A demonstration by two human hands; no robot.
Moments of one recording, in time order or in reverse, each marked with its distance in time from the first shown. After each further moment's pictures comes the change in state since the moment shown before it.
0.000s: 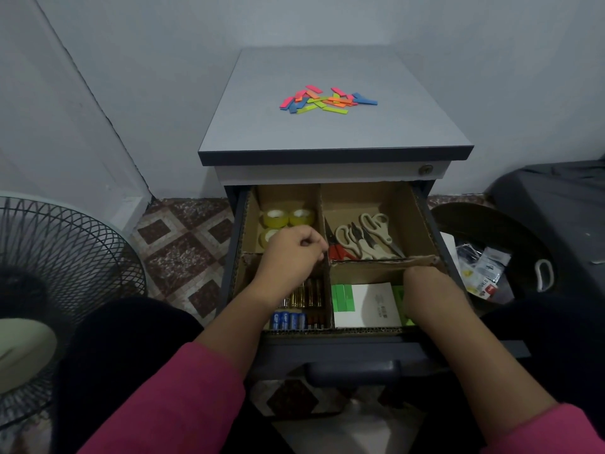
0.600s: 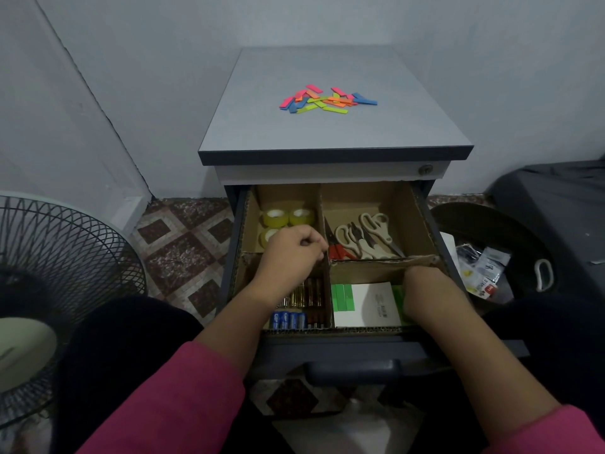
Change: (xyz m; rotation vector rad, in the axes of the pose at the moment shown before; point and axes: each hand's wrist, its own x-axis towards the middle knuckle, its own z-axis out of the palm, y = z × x) left_hand 0.001 -0.002 0.000 0.009 0.000 0.005; right_hand 0.002 0.002 0.000 0.062 -0.053 0.022
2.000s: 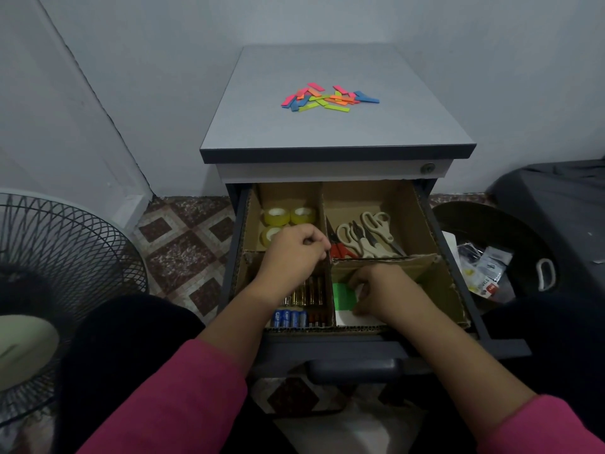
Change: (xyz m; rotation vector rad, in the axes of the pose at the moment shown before) left_hand 0.001 -0.001 0.000 -0.015 -0.010 0.010; right_hand 0.005 -0.035 0.012 0.126 -0.072 -0.324
